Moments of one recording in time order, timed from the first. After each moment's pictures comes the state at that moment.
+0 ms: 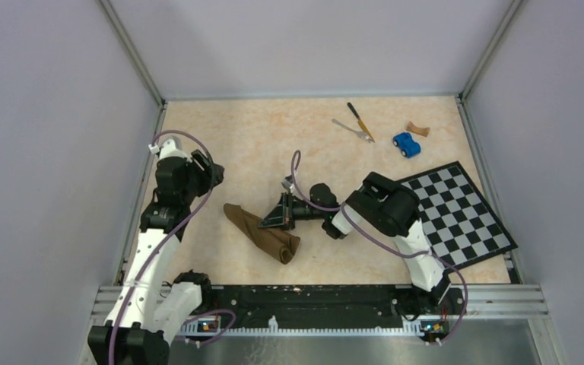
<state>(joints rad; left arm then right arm) -0.06 0.85 0.77 -0.35 -0.01 -0.59 0.89 2.22 0.89 1.23 -0.69 1.43</state>
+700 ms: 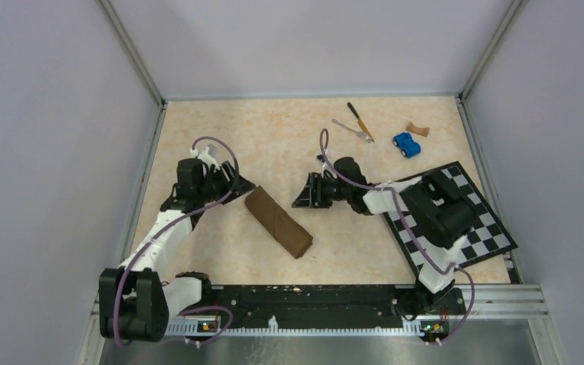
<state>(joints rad) -0.07 1.09 0.64 -0.16 0.46 -0.59 0.64 1.92 0.80 0.61 -0.63 0.84</state>
